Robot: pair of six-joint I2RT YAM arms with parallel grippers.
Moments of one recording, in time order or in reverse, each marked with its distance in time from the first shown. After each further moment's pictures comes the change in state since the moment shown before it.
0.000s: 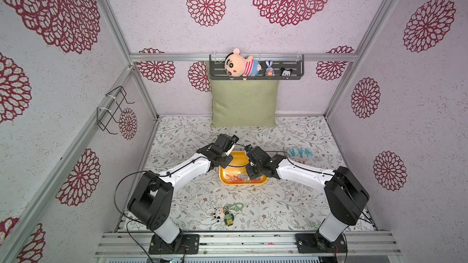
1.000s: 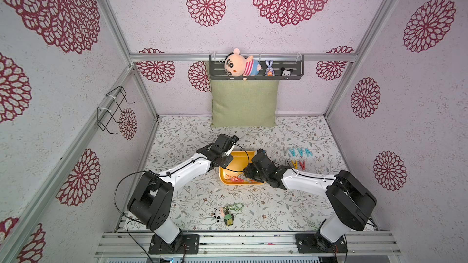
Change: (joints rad) left arm -0.001 0.000 0.000 -0.001 0.001 0.000; right arm 0.009 -0.055 -0.225 0.399 -0.099 0.692
